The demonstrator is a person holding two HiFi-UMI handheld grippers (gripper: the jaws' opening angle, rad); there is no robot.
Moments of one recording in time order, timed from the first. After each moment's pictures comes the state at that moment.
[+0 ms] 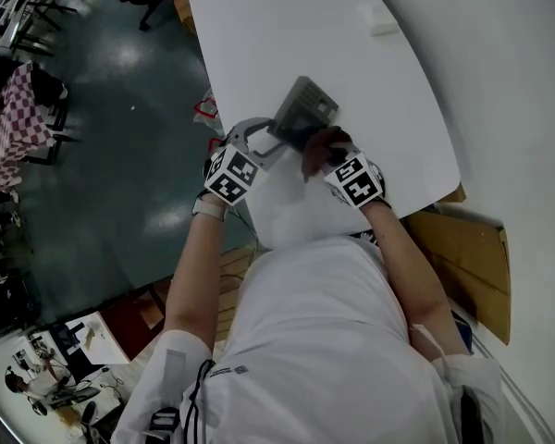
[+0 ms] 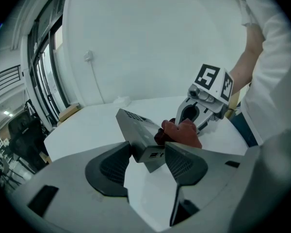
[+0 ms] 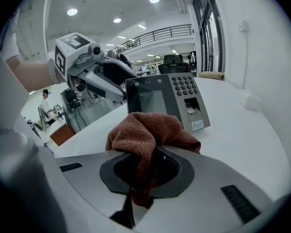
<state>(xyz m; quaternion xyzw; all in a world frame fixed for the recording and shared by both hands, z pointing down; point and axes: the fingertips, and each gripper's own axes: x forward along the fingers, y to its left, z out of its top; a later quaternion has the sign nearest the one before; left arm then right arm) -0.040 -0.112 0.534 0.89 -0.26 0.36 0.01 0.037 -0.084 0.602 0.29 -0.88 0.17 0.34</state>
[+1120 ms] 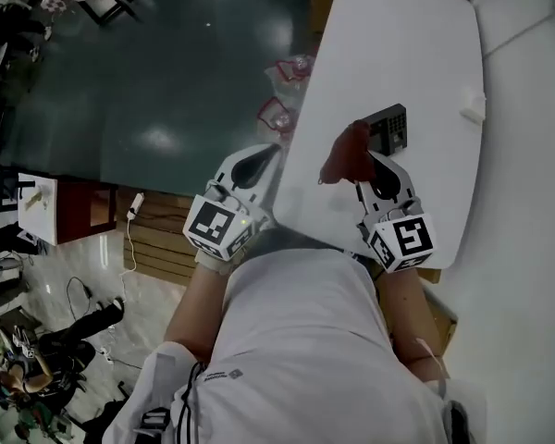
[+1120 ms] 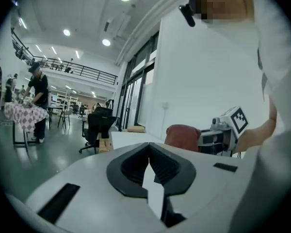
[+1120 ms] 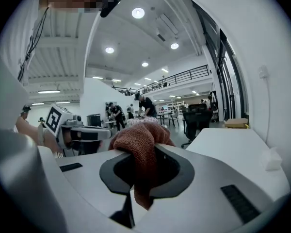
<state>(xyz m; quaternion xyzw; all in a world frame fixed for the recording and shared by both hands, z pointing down) -0.162 0.032 0.372 0.77 -0.63 0.00 0.12 -0.046 -0.038 0.370 0.20 -0.97 0.07 0.12</state>
